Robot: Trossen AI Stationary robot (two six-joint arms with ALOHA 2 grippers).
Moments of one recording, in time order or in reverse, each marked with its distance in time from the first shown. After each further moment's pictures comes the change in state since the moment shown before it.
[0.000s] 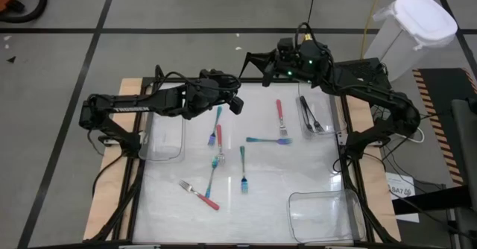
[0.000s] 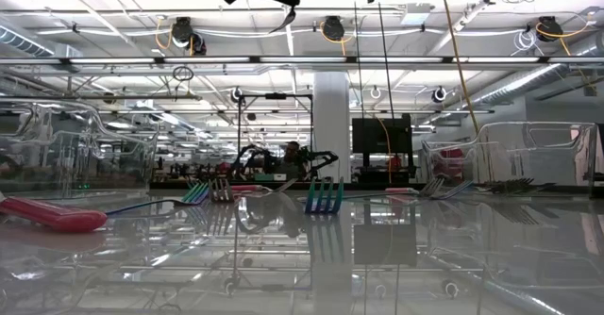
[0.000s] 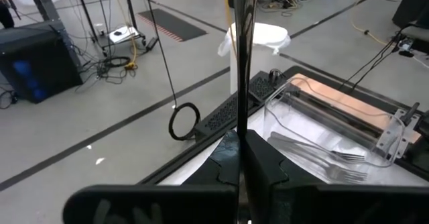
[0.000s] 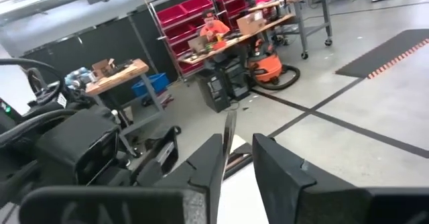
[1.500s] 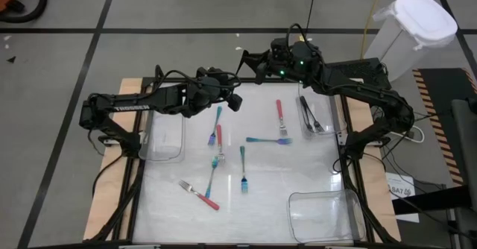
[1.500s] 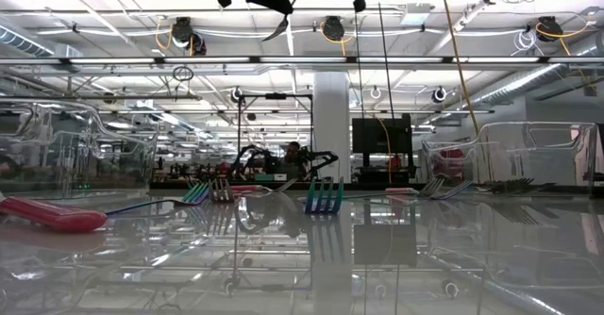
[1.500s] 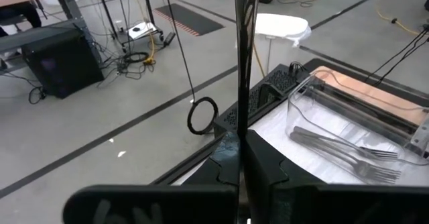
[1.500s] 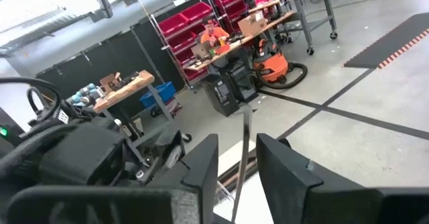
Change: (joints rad) left arm 0.026 0.000 0.000 -0.047 -0.036 0.008; right arm -0.001 0.061 0.000 0.090 0.000 0.095
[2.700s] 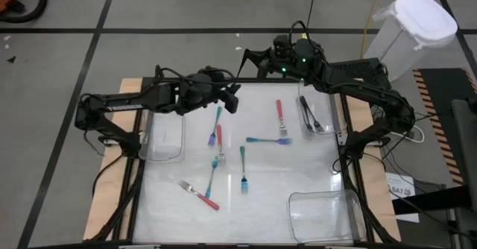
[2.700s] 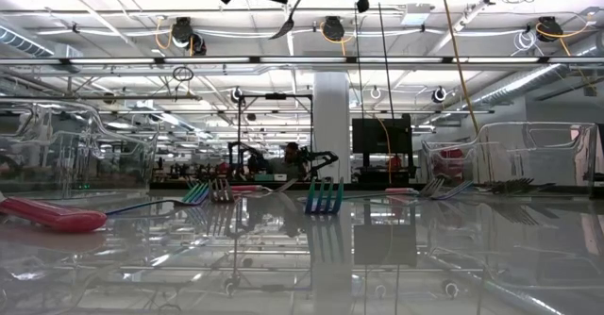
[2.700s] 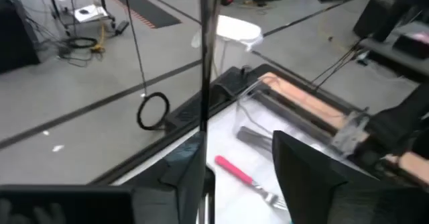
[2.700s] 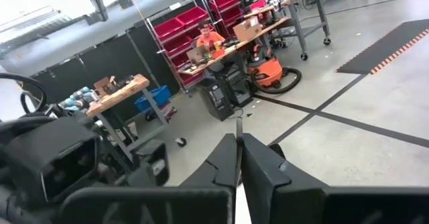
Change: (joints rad) left arm 0.000 -0.060 -0.001 -0.006 0.182 -0.116; right arm -0.029 -0.015 -0.001 -0.003 -0.004 -0.014
